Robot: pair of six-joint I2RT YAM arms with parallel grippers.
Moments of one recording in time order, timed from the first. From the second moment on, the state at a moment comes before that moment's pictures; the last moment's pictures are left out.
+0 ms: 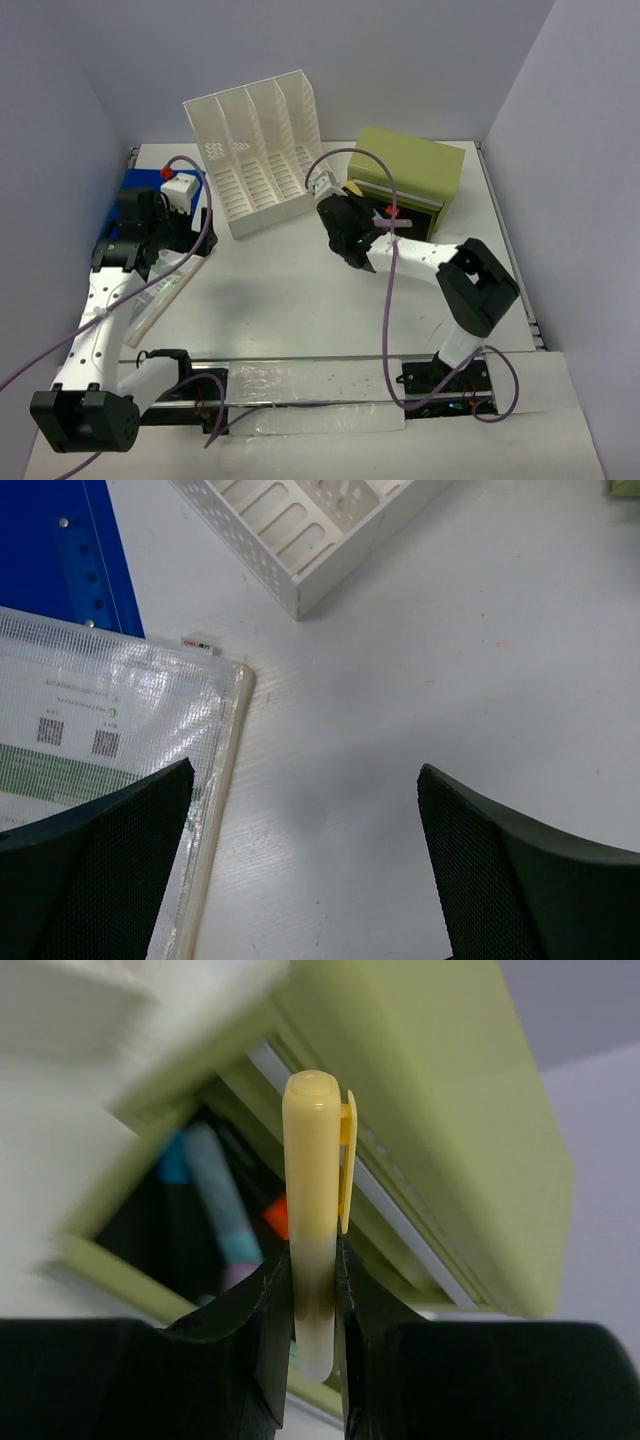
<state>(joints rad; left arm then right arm) -0.04 1.01 1.00 -0.68 0.27 0.16 0.78 1.67 1.01 0.21 0.92 -0.50</state>
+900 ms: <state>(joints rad) -0.04 0.99 0.97 -0.63 0.24 0.19 0.63 1.79 0.92 0.16 1.09 -0.77</state>
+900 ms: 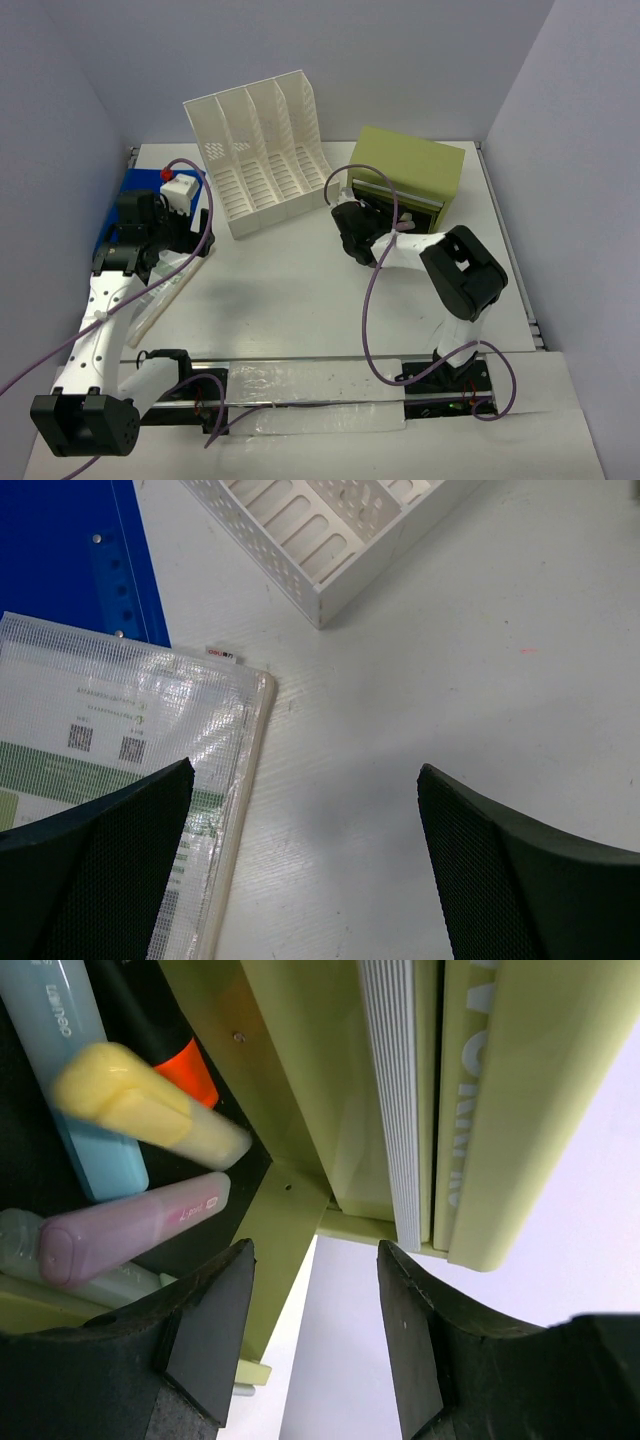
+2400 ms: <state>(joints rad) -0.04 0.98 0.96 -0.63 0.25 0.20 0.57 1.39 0.43 0.40 0.63 1.05</state>
